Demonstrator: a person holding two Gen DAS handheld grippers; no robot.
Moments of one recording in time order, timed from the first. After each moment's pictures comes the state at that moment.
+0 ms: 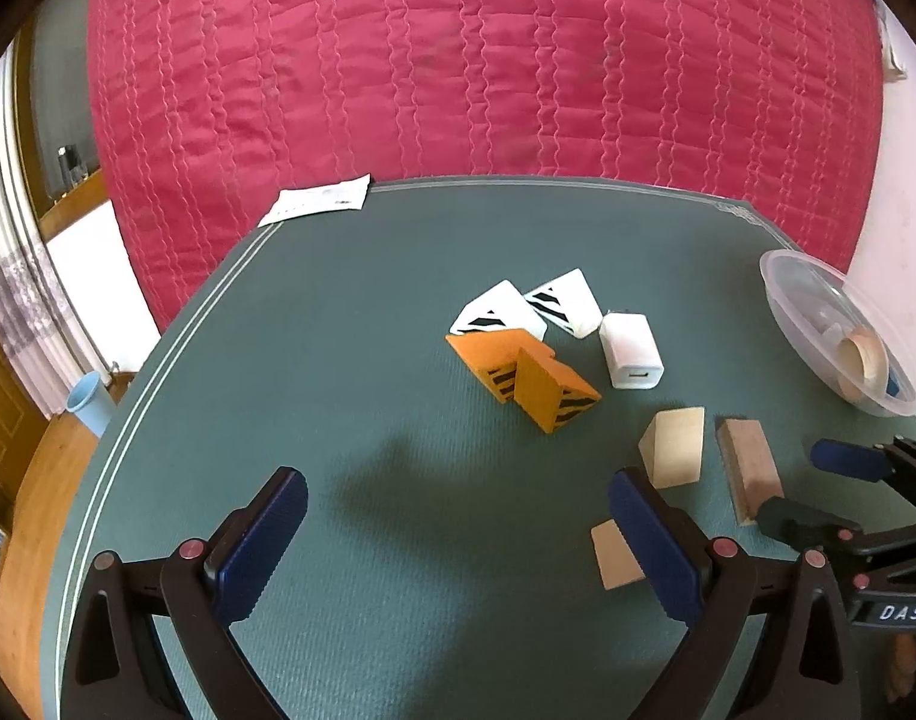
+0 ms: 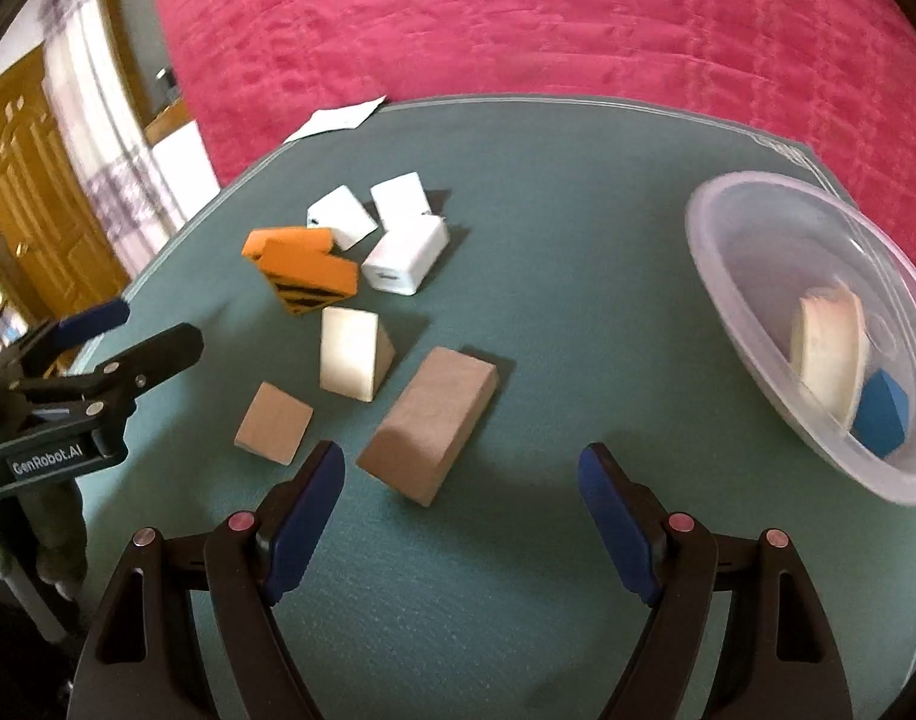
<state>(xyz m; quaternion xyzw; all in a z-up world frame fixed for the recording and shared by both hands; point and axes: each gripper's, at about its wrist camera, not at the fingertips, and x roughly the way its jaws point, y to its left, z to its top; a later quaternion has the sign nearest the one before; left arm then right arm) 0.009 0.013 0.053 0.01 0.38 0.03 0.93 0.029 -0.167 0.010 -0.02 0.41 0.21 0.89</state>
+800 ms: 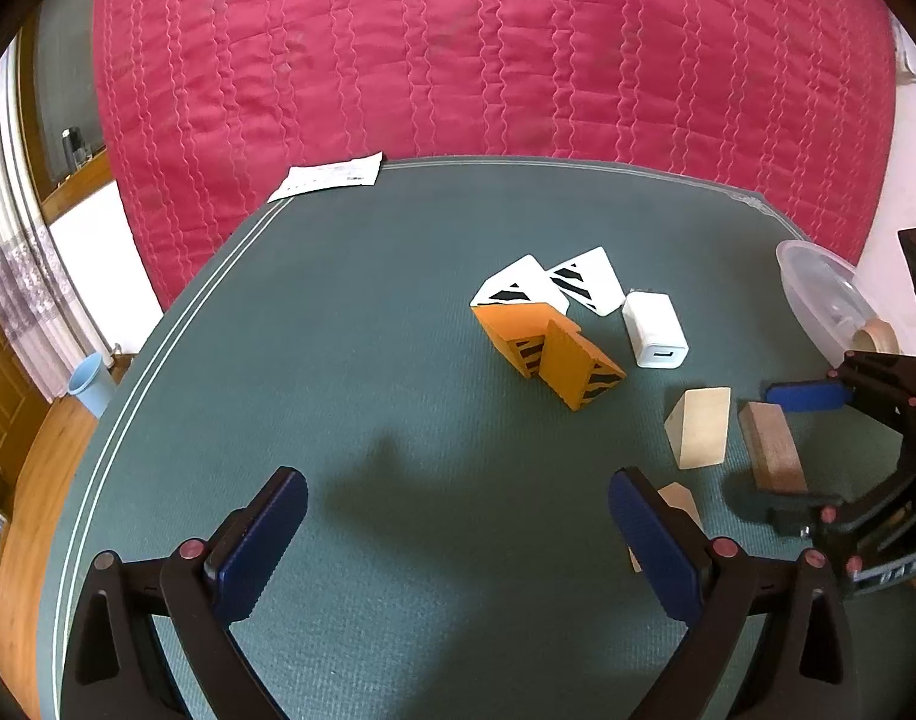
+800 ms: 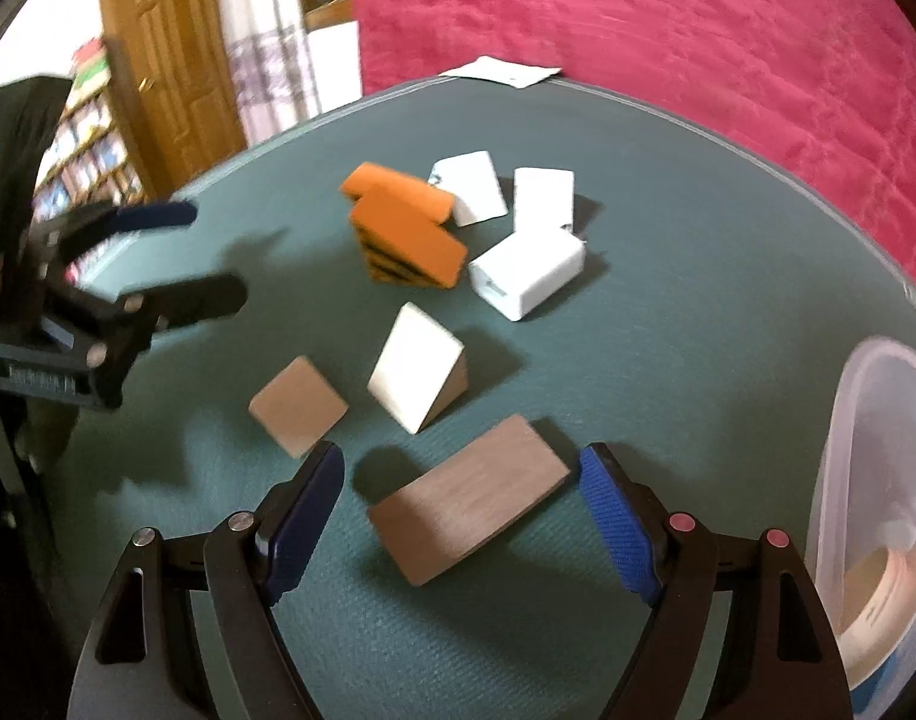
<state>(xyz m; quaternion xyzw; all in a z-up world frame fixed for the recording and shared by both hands) 0.009 0.021 0.046 0.00 0.39 0.04 0.92 0.063 -0.133 0.007 -0.18 0.39 0.37 0.82</state>
